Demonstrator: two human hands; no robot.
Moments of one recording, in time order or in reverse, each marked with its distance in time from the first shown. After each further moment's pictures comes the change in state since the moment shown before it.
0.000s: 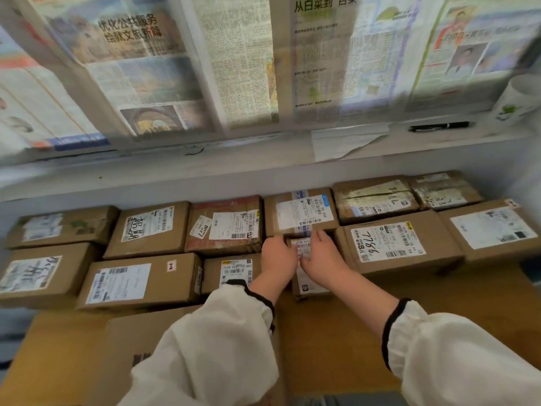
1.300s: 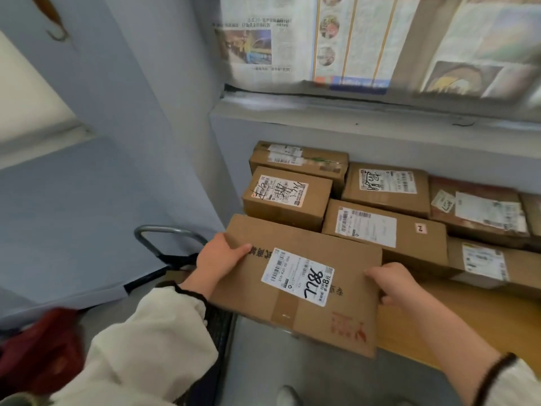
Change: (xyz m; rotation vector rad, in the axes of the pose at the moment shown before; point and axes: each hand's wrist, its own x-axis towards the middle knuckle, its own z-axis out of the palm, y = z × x) left_hand -0.094 -0.507 -0.383 0.087 0.146 -0.456; right_hand -0.098 -0.301 0.269 0.471 -0.233 0.393
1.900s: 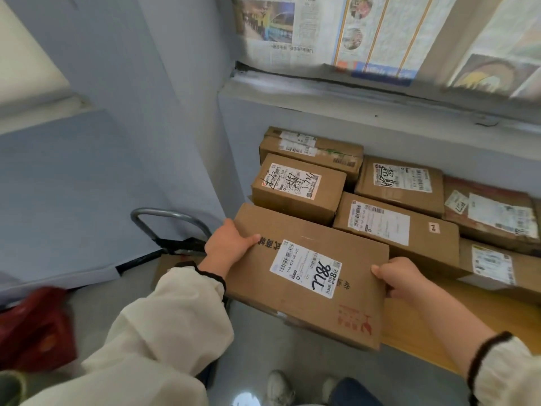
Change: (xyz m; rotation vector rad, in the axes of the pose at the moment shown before) left_hand 0.026 -0.007 0.012 0.055 -0.016 -0.003; right_hand 0.040 -0.001 0.017 -0.207 0.125 0.088
